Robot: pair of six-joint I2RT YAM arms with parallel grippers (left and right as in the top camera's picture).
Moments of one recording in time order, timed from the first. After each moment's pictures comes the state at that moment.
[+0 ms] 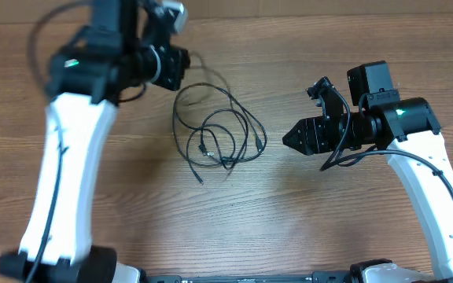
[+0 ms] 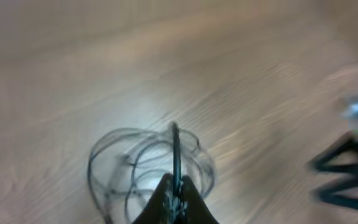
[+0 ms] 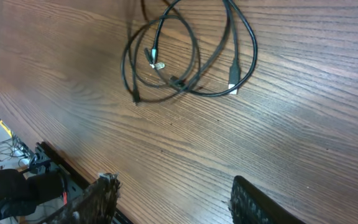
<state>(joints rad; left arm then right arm) -0.19 1.64 2.01 -1.15 0.42 0.06 0.18 1.43 1.33 -1.12 -0.57 -0.01</state>
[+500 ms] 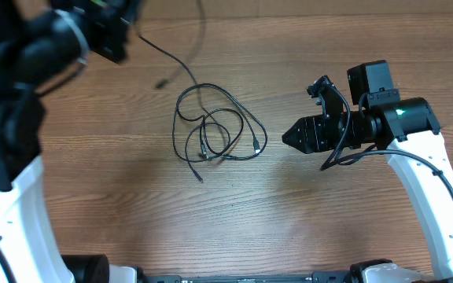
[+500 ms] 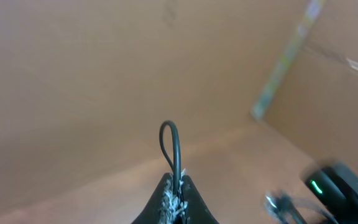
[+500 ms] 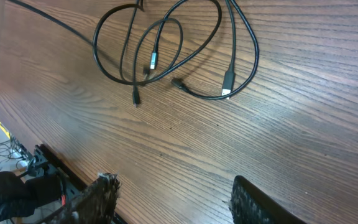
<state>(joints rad) -0.02 1.60 2.46 -1.06 0.58 -0.08 0.18 1.43 1.33 -1.10 -0.57 -0.01</state>
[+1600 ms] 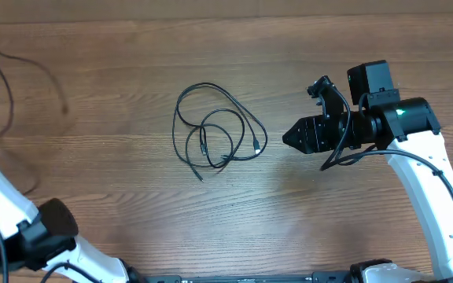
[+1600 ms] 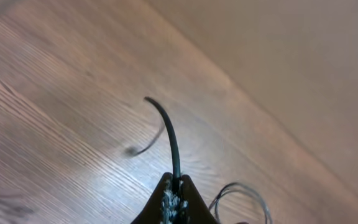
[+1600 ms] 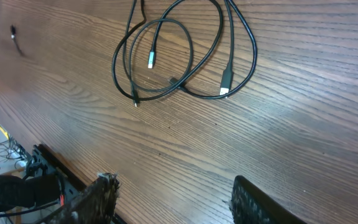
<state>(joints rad) 0.55 1.90 2.49 -1.45 0.27 -0.31 0.18 1.43 1.33 -1.11 -0.56 -0.01</state>
